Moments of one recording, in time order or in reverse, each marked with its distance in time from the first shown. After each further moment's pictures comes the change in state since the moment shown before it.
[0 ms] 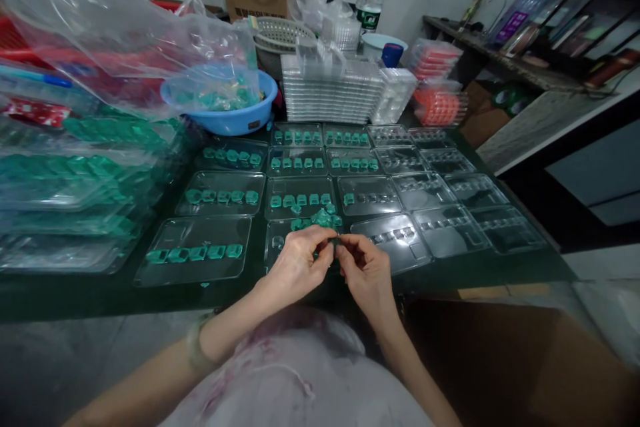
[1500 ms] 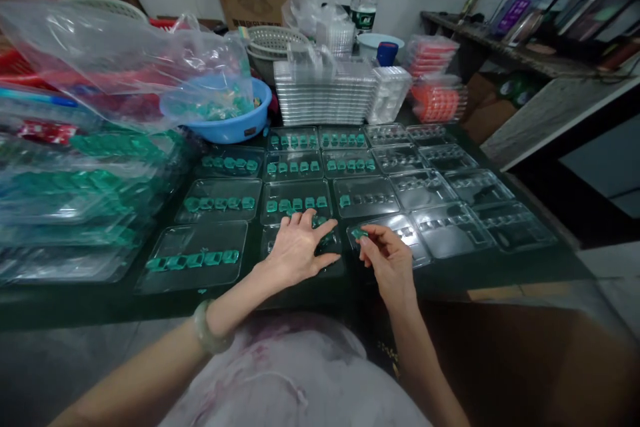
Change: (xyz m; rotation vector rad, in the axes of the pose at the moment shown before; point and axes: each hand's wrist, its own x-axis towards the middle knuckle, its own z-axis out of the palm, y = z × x) left_hand 0.023 -0.012 0.001 0.690 -0.234 0.008; right_hand 0.018 0.018 -0.039 0.173 0.099 0.072
